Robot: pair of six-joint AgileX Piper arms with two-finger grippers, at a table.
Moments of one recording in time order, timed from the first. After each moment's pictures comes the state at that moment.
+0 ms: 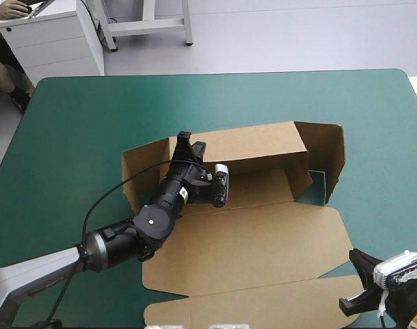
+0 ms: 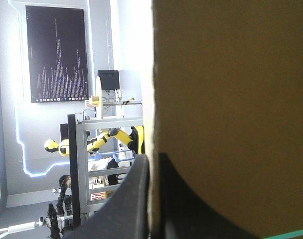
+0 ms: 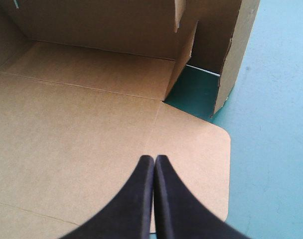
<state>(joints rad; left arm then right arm) -0.96 1.44 -0.91 1.72 0.55 -0.53 0.48 0.11 -0.43 -0.09 0.78 0.09</state>
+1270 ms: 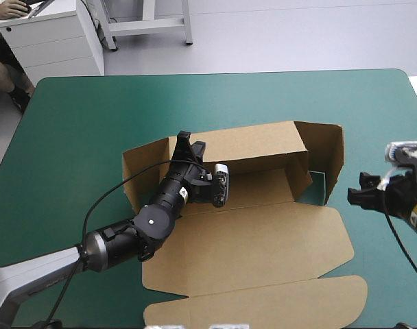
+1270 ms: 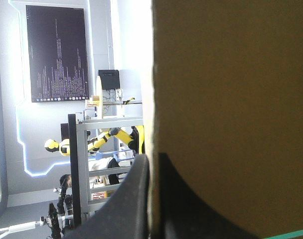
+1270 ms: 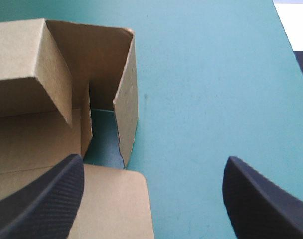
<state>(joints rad) -0.96 1.44 -0.91 1.73 0.55 -0.53 0.48 0.79 -1.10 -0.45 1.08 0.47</state>
